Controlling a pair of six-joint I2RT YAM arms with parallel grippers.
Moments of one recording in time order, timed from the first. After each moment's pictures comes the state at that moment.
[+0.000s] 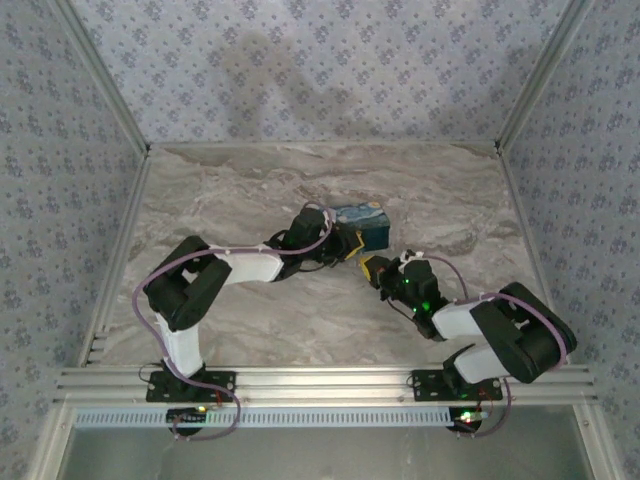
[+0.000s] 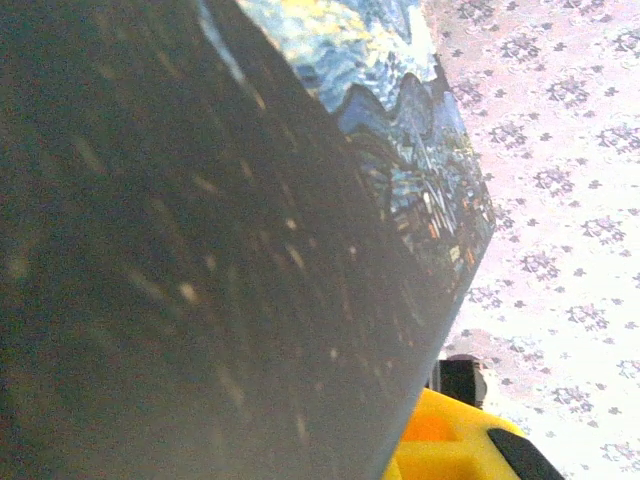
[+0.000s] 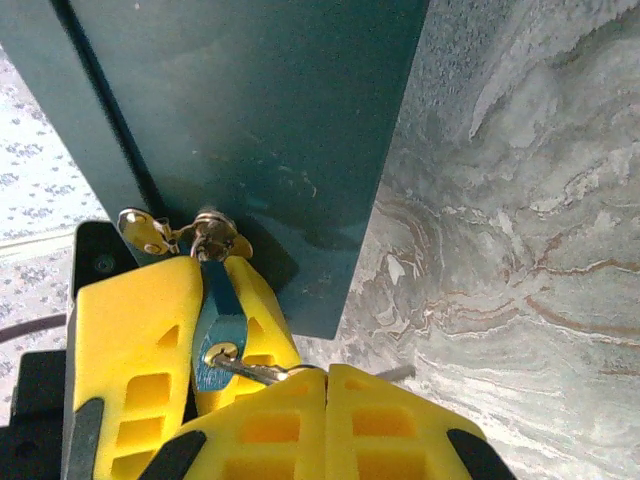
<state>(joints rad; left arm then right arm) -0.80 1.85 0.99 0.42 0.38 -1.33 0.55 1.41 0.17 0.96 -0.15 1.63</state>
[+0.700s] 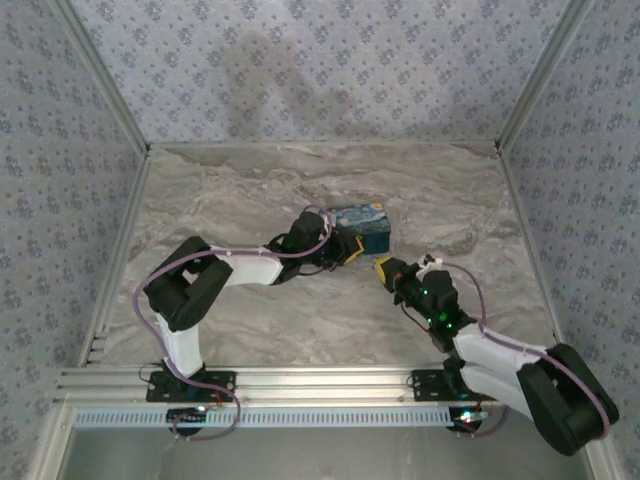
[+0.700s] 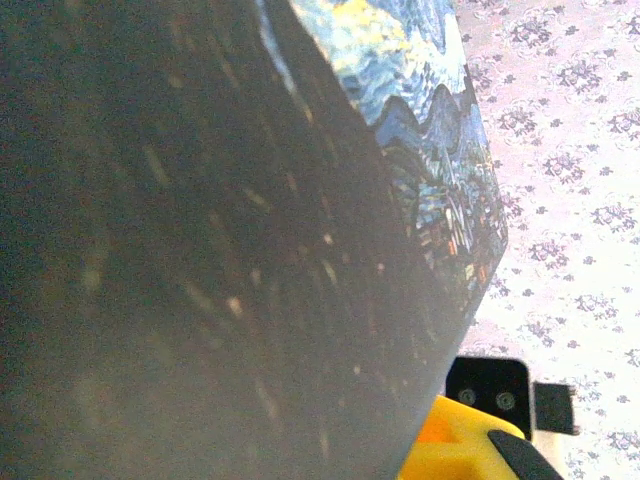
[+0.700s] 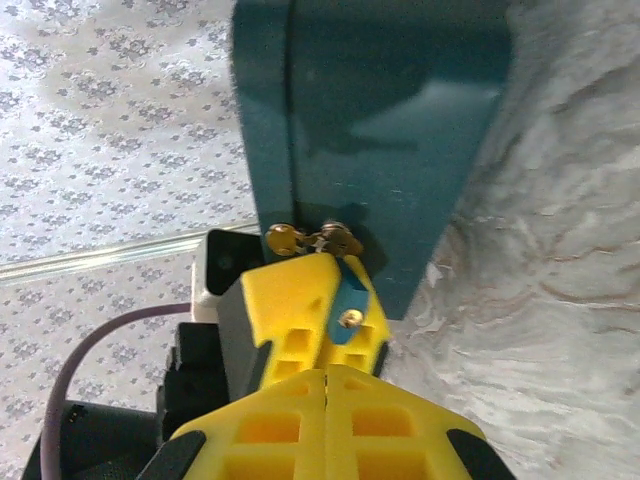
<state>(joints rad) -0.80 1.85 0.96 0.44 0.38 -1.33 0.51 0.96 0.07 0.67 -0.11 1.61</state>
